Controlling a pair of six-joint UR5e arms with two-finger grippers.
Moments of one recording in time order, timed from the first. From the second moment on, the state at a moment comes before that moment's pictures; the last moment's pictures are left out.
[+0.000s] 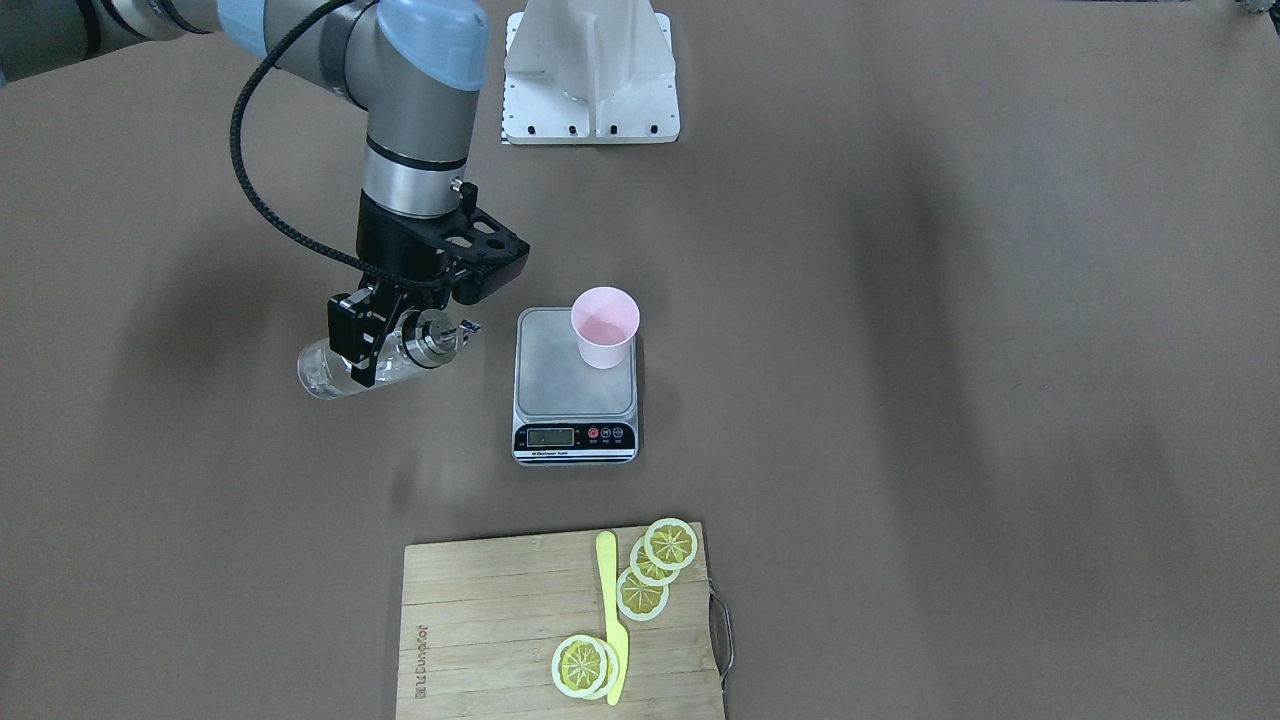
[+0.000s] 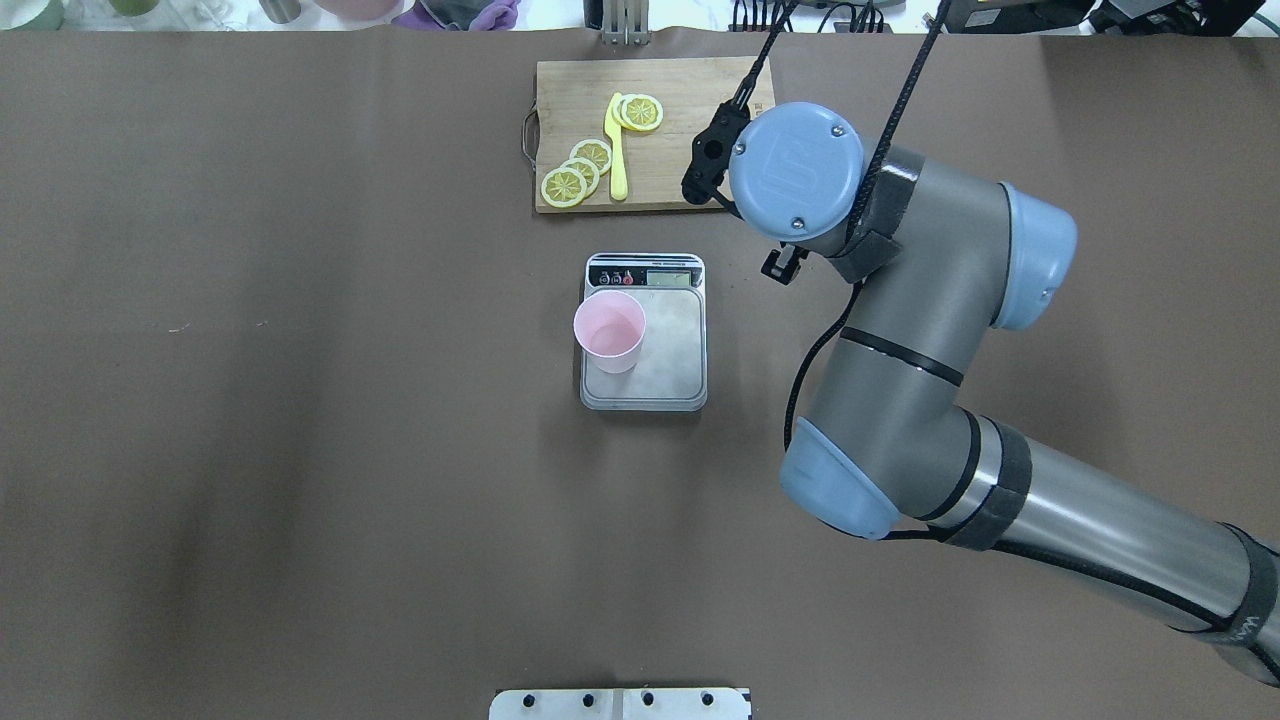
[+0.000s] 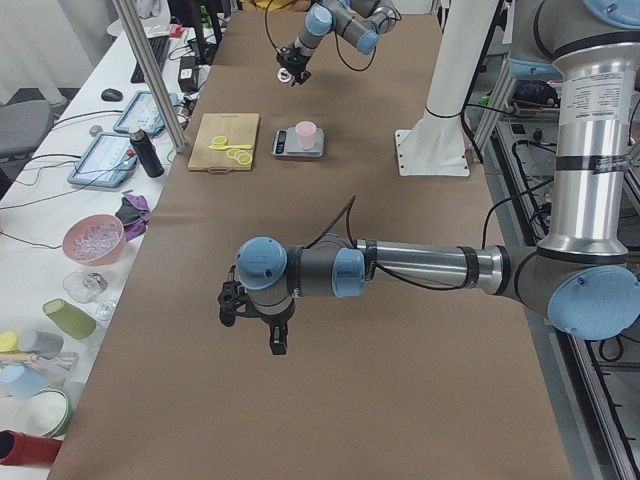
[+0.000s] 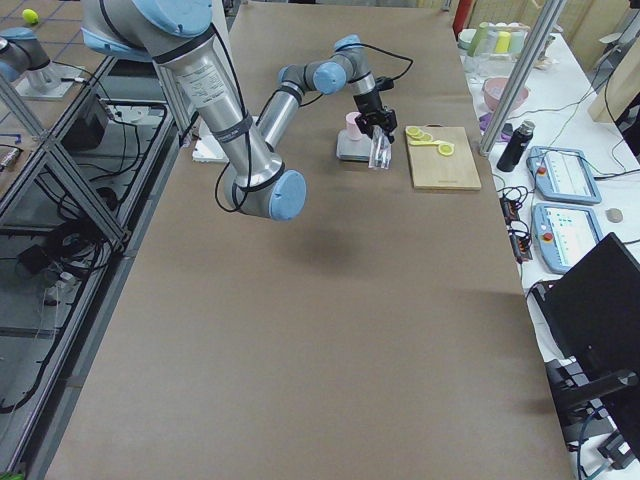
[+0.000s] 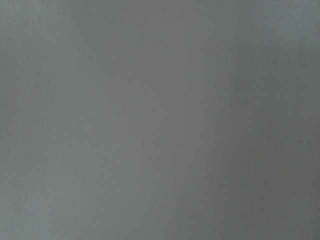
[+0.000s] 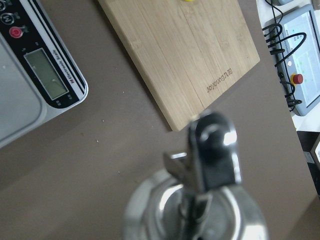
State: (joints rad) left arm -1.60 -1.55 -1.65 -1.48 -2.43 -0.04; right arm 0.63 -0.90 1.82 -1.86 1.45 0.08
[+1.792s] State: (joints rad) left arm -1.59 -1.63 -1.64 -1.49 -2.38 -0.10; right arm 0.91 -1.38 1.93 -1.35 1.72 0.16
